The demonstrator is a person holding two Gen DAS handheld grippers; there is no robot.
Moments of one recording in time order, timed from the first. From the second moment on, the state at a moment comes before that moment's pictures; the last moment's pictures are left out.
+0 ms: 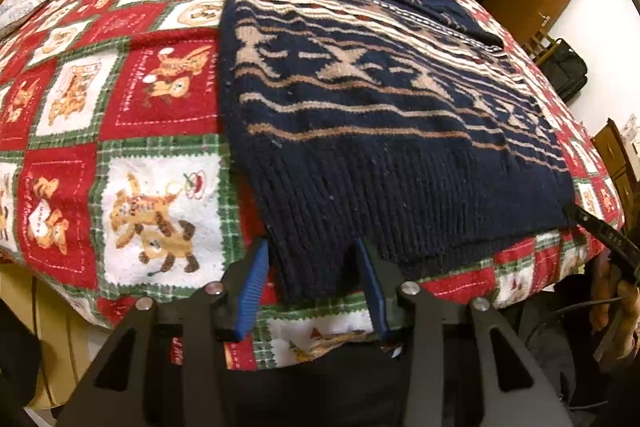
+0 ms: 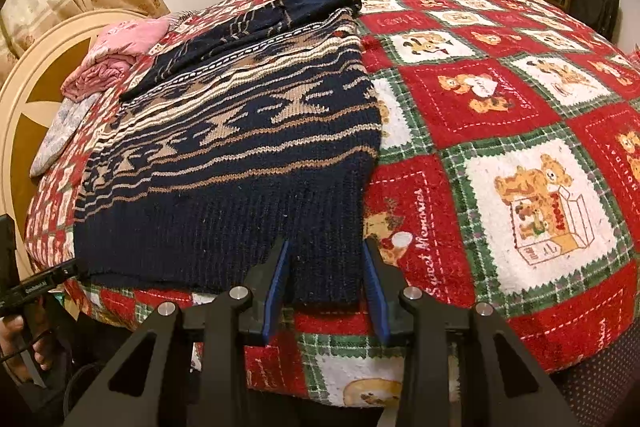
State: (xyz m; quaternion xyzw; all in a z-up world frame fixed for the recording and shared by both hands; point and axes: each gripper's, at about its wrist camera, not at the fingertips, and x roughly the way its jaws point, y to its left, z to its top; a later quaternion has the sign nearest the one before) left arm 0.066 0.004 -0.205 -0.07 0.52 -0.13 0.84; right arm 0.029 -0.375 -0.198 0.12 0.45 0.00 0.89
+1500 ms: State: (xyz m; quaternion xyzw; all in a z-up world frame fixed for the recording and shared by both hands) left arm 0.091 0.048 -0.144 -0.21 0.42 -0.22 0.86; right arm 0.028 -0.394 -0.140 0.21 0.34 0.08 0.91
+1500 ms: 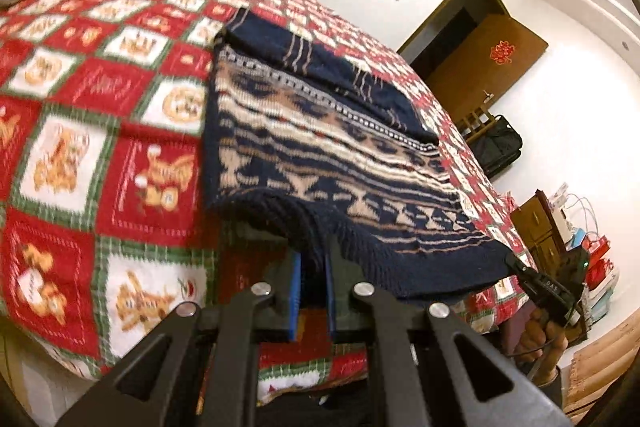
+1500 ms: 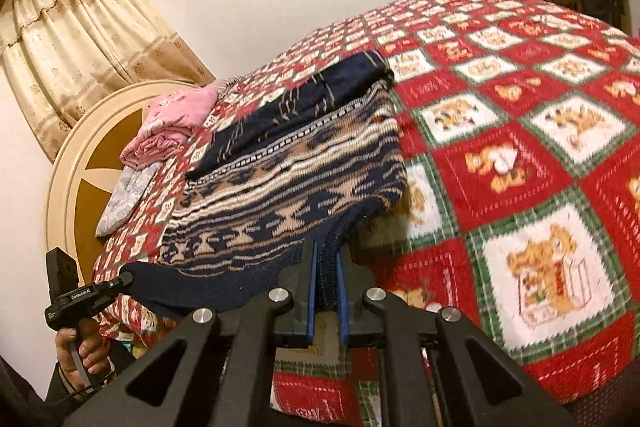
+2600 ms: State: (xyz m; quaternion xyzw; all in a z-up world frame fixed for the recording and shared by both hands) left arm 0.212 0.045 -0.086 -0.20 0.38 -0.20 0.88; right arm 0.156 -0.392 -0.061 0.20 0.29 0.09 0.93
